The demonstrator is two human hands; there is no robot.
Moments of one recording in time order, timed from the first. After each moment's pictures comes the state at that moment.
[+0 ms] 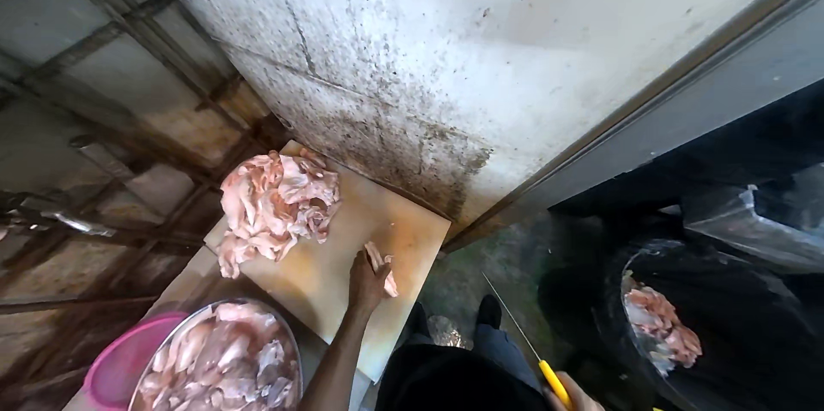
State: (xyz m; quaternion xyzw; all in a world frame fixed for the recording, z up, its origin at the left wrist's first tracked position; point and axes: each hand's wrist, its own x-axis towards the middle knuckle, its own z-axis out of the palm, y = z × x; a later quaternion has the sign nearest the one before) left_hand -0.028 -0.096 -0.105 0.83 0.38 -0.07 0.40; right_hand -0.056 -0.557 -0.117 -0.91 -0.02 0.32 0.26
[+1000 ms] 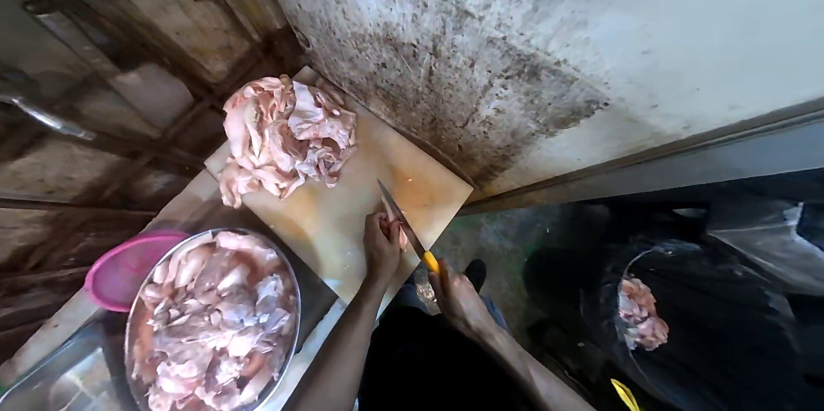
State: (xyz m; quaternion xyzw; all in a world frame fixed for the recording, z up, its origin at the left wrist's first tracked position) left_hand -0.048 -0.139 -0.157 0.81 0.41 0.15 0.40; right_hand -0.001 -0.316 -0.079 -0.85 -0.22 0.42 0.21
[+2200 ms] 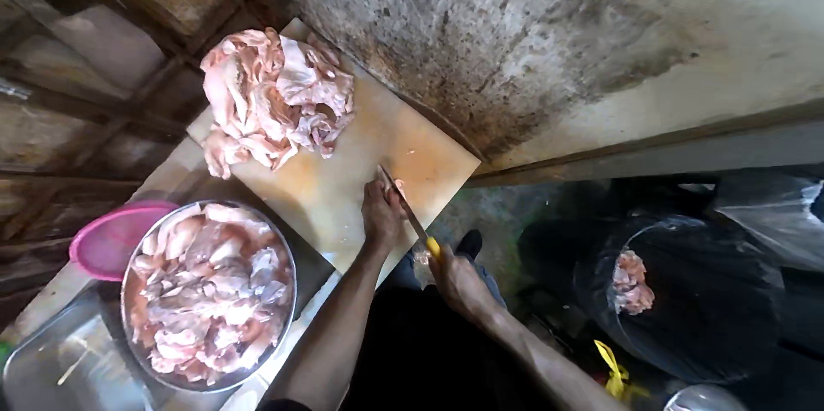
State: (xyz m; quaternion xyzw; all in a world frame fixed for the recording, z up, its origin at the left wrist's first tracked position) left_hand -0.027 -0.131 -0.131 0.83 0.44 0.07 0.35; right_hand -0.002 -0.306 -0.062 -0.84 -0.21 0.48 0.12
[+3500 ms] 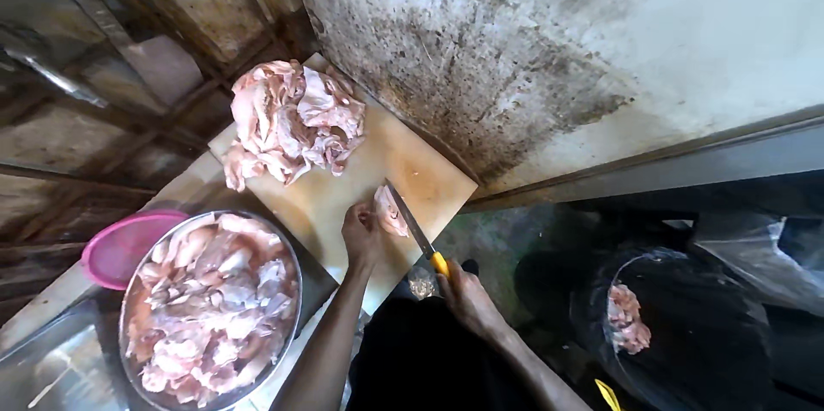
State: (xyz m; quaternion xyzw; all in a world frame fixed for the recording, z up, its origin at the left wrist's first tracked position) left_hand -0.070 -0.101 -0.125 0.76 0.48 0.10 0.43; right_hand -0.001 -0.333 -0.076 -0.85 -0.26 0.40 0.24
